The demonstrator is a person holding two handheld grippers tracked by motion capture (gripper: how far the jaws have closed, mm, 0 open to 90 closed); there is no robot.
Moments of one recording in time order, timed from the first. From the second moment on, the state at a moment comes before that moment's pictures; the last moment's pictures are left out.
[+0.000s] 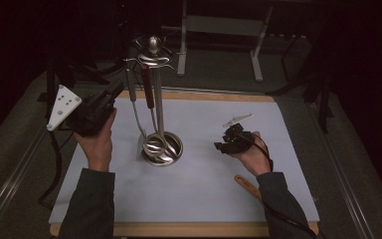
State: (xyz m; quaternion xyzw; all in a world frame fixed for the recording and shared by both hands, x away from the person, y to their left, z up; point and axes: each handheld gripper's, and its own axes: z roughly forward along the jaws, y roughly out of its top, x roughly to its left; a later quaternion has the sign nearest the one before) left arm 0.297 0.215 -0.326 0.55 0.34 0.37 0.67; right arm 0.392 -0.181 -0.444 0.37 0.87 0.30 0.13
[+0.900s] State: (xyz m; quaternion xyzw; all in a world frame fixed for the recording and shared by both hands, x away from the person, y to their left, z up) left arm 0.286 0.233 -0.477 0.67 0.40 0.28 0.56; right arm 0.380 -0.211 -0.441 0.36 0.89 0.25 0.14
